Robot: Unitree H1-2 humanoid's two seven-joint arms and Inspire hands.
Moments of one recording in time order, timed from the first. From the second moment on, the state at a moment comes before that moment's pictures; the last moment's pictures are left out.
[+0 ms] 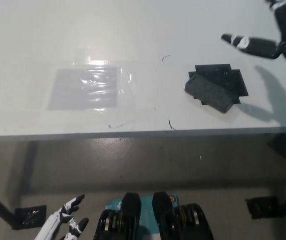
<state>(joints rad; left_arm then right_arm) 0.12 0.27 -0.07 0.12 0.10 -0.39 -0.18 -0.75 -0.26 -0.01 -0.08 -0.37 0.42 0.17</state>
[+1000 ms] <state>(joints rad) 0.12 0.25 -0.07 0.14 0.10 -0.38 -0.18 0.21 -0.17 0.04 -0.55 -0.11 0.06 0.15</state>
